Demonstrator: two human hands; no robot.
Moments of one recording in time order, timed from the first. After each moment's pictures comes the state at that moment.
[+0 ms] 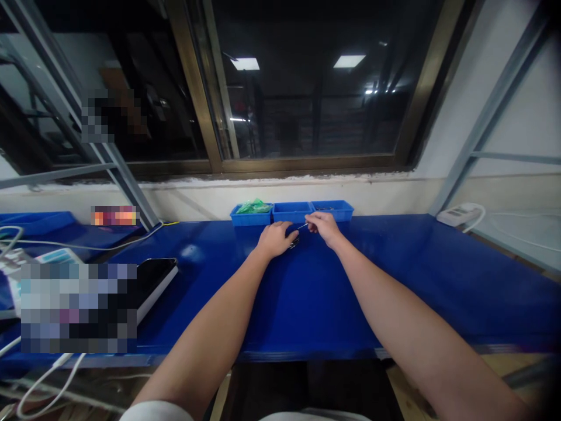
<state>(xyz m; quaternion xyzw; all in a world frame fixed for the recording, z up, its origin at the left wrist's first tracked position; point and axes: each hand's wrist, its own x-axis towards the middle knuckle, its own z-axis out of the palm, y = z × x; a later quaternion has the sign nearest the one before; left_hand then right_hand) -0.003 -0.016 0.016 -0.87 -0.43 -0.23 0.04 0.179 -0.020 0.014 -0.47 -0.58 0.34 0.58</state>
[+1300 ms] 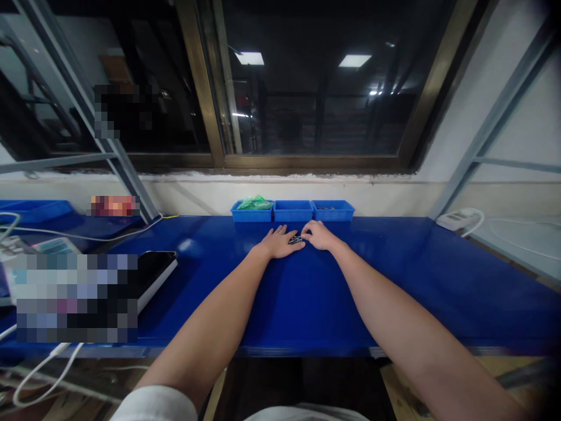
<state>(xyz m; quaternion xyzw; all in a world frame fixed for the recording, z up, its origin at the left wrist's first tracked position) 0.000 -0.012 0.003 -0.88 -0.46 -0.05 -0.09 0.184 -0.006 -0.011 -0.57 -0.78 0.06 0.25</state>
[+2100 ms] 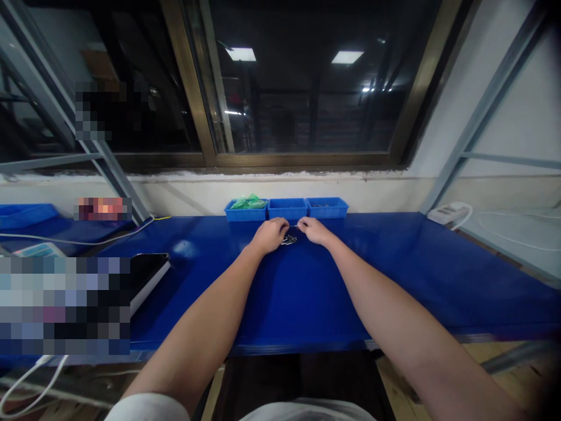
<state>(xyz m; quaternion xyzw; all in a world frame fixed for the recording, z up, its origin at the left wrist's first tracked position) -0.005 -0.011 0.015 -0.89 -0.38 -0.26 -0.01 0.181 -0.012 -0.002 -0.55 -0.72 0.18 0.37</state>
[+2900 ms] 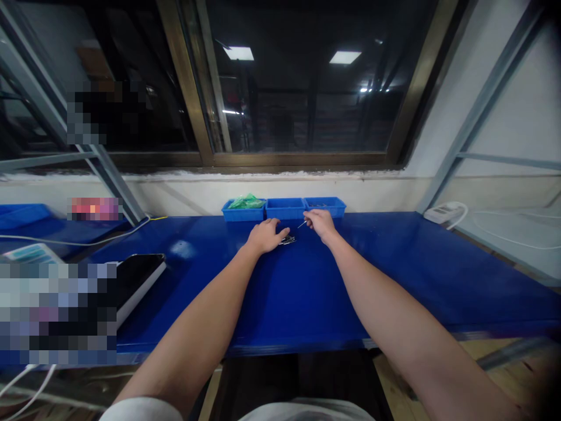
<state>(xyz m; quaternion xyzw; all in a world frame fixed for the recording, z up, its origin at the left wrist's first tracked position) -0.006 -0.012 0.012 -0.85 -0.49 -0.20 -0.02 0.190 -0.013 0.007 -0.55 -0.54 0.26 0.58</state>
